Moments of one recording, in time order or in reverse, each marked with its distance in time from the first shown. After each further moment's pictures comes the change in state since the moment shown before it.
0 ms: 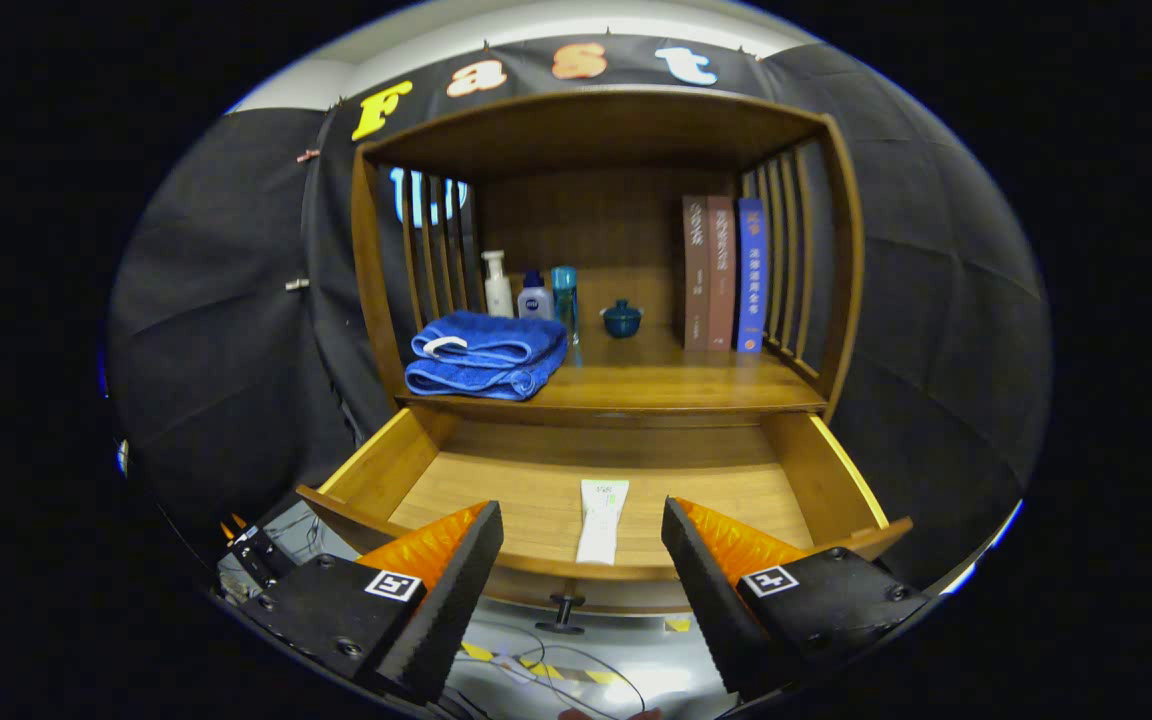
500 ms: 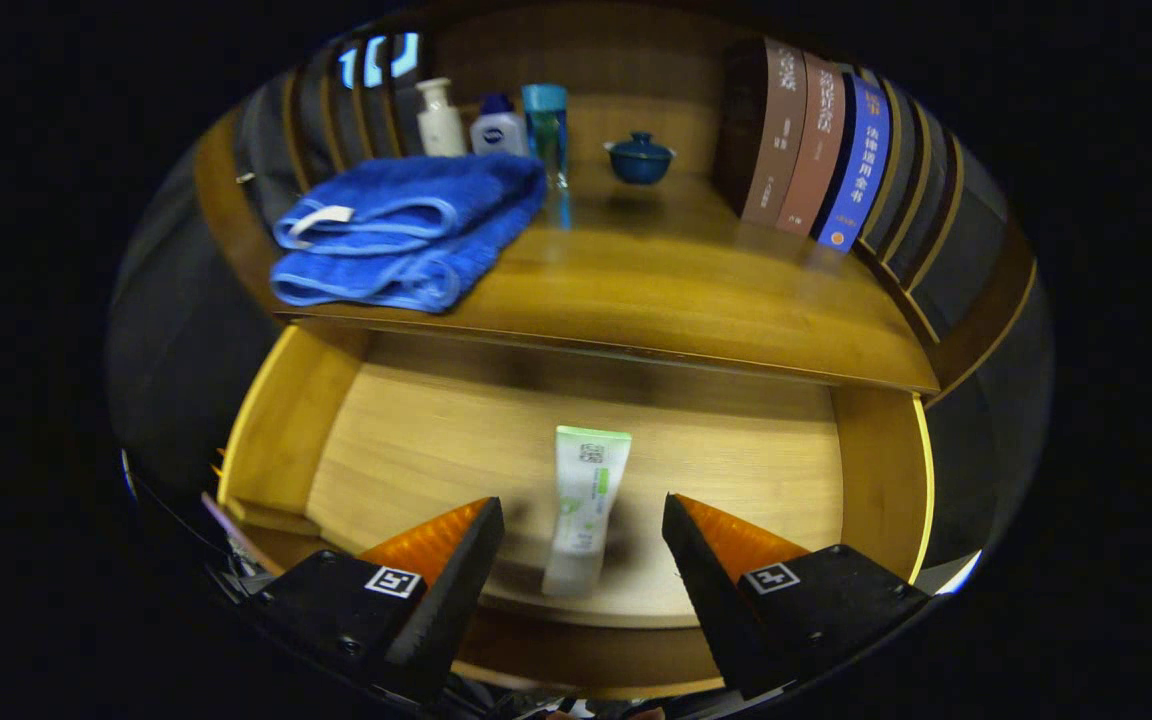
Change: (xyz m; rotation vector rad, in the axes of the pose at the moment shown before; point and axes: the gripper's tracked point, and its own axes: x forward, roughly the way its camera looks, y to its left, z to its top) arm 0.132 -0.019 -0.054 -0.014 0.549 -0.055
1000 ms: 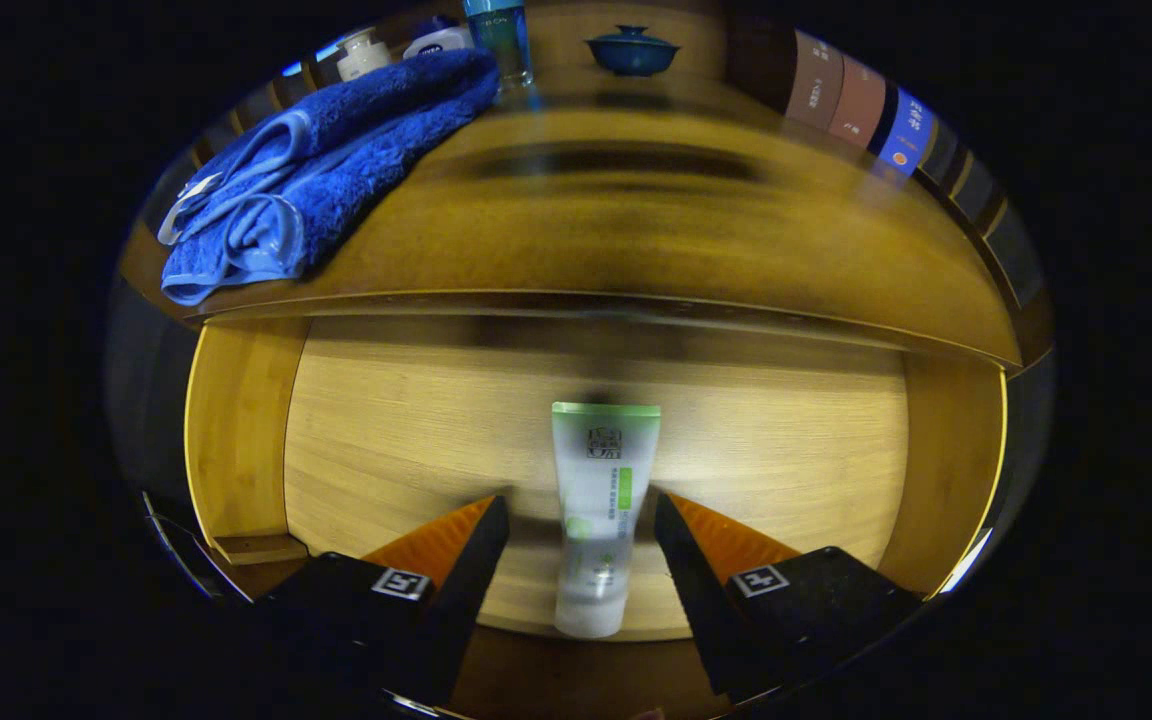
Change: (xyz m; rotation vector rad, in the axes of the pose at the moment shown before) arm 0.052 0.006 -0.023 0.064 0.236 0.015
